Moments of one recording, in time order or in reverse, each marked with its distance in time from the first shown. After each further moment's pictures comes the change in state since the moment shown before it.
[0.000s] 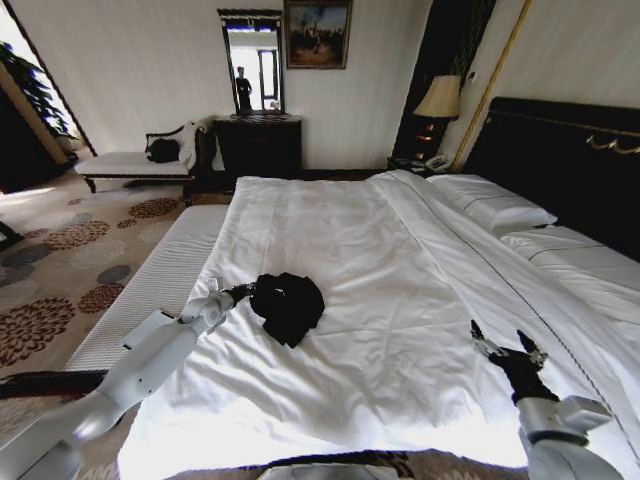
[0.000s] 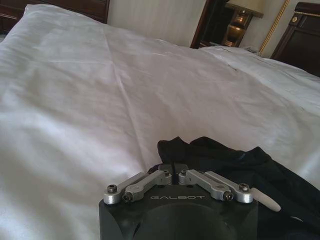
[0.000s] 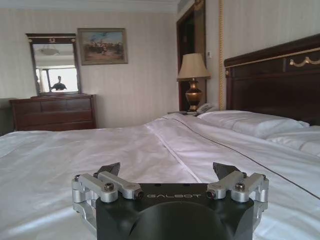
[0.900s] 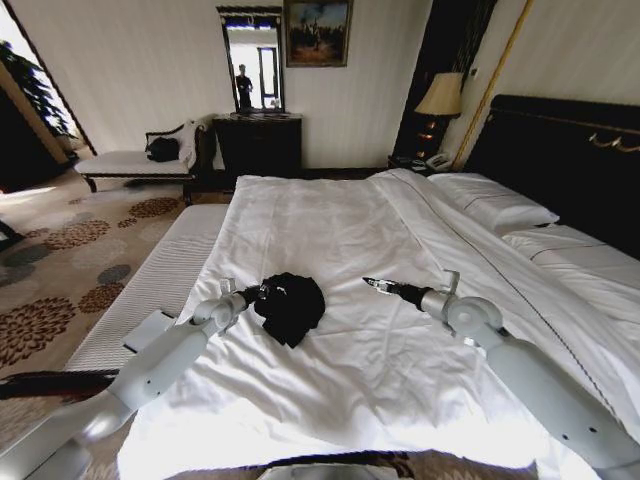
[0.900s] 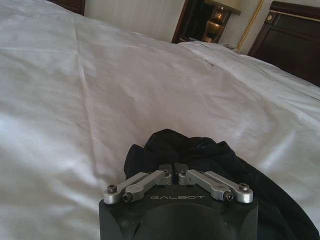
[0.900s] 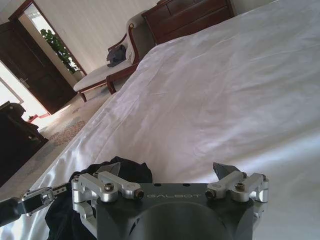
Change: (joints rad) left arm -0.009 -0.043 0.048 -0.037 -0.005 0.006 0.000; right arm 1.042 -0.423 -0.979 -0.540 0.676 -0.356 -0.002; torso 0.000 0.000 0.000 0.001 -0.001
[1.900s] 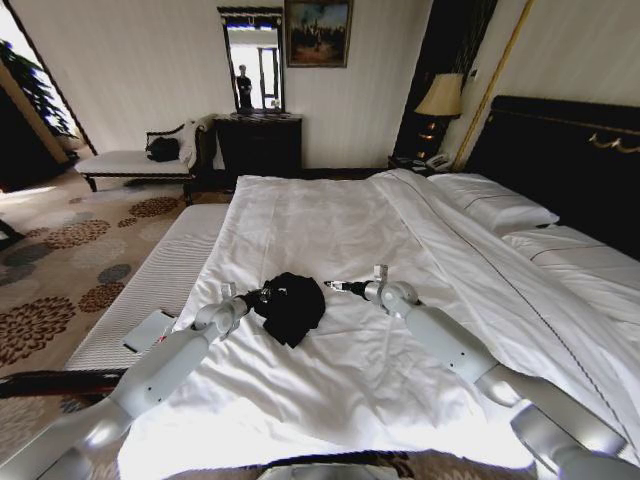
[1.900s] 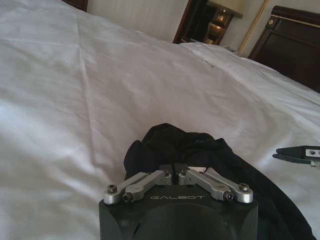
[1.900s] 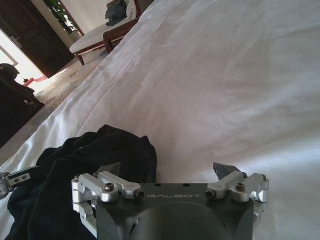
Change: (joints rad) left arm 0.043 -0.009 -0.035 -0.015 -0.006 -0.002 0.000; right arm 0.287 0.247 -0.344 -0.383 -0.105 0.016 -0.047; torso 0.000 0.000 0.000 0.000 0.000
